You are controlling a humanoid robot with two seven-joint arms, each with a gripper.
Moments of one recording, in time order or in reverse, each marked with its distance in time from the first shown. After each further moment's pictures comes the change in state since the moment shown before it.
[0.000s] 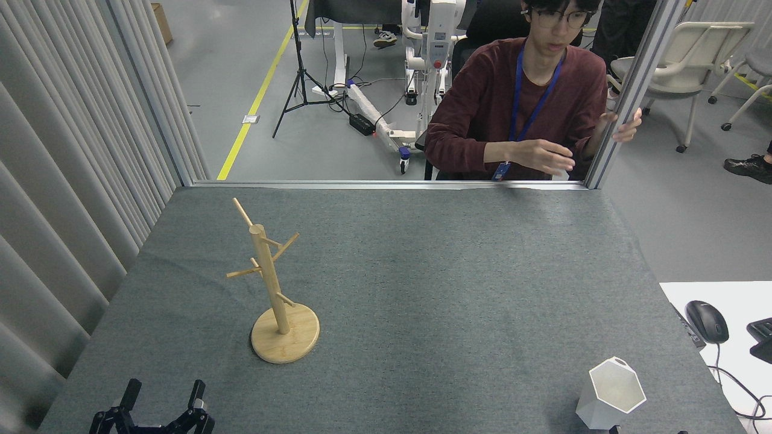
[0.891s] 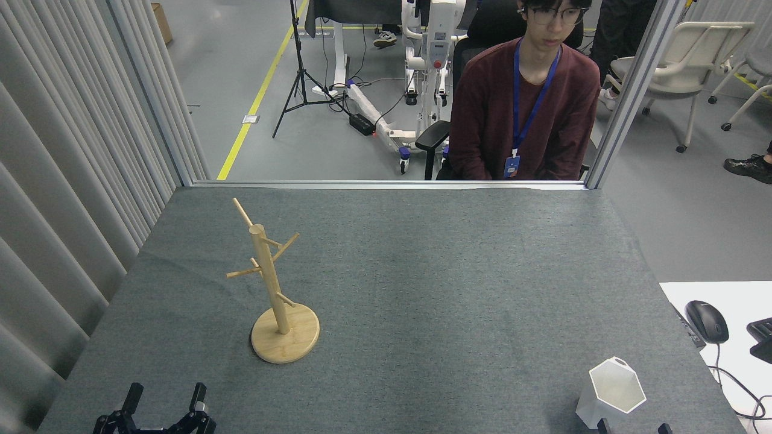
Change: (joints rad) left arm 0.000 0.000 -0.007 0.024 0.009 0.008 0.017; right arm -0.137 -0.038 0.011 0.211 0.062 0.007 0.006
